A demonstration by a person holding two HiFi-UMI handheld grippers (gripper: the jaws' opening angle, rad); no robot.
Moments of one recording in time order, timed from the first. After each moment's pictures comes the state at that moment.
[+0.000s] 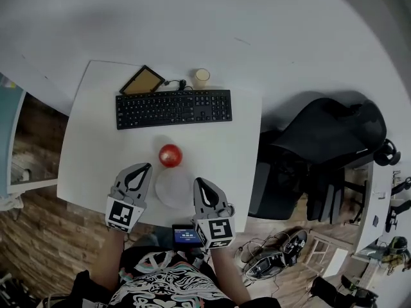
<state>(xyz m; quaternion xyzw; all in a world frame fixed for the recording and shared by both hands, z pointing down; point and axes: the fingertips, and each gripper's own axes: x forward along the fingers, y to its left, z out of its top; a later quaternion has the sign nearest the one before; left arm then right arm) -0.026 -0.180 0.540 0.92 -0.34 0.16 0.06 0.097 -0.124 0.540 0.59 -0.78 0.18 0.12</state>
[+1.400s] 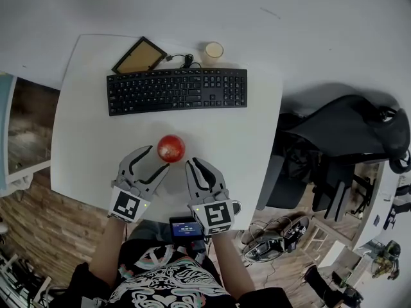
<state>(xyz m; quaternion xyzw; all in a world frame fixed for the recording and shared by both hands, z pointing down) 0.004 -0.194 0.589 0.94 -0.27 0.19 0.05 0.070 -0.172 0.589 0.52 -0.81 0.21 0.15</state>
